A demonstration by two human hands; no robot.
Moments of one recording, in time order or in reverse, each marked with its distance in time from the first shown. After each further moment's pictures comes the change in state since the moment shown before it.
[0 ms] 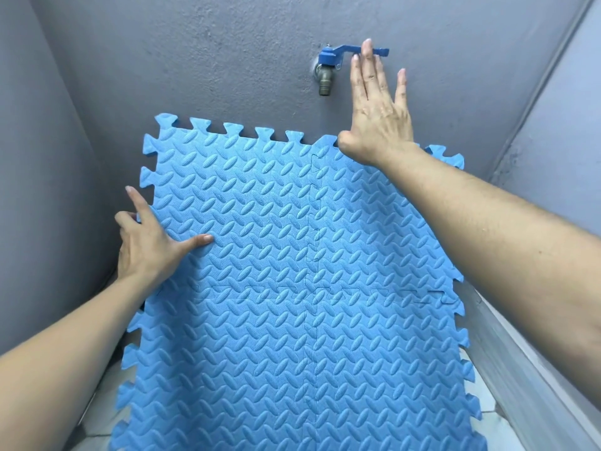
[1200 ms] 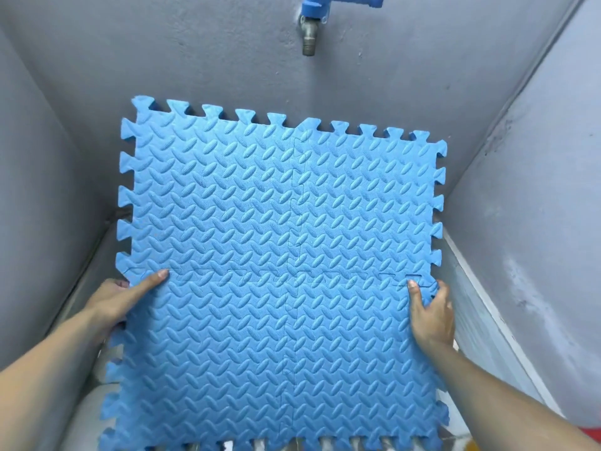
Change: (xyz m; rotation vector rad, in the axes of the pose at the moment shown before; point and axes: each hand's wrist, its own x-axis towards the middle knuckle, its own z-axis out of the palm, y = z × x) left_hand -0.056 -0.077 -0.006 -0.282 -0.498 -0.614; right_hand -0.334 0.055 0.083 0.575 -0.399 1.161
